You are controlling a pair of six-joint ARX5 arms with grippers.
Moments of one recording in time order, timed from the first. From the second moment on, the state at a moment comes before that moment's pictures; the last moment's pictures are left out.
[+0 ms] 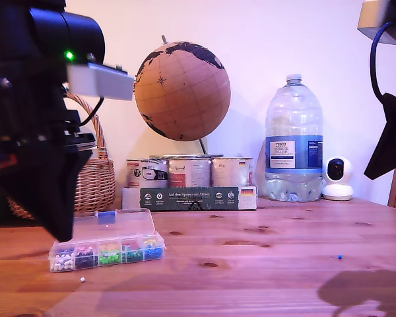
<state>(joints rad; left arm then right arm) -0.59 1.53 0.95 -0.73 0.14 1.16 0.26 1.08 0.64 -0.47 -0.28 -0.50</state>
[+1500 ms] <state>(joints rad) -0.56 1.73 1.08 -0.75 0.20 1.24 0.26 1.08 0.64 -0.47 -0.28 -0.47</state>
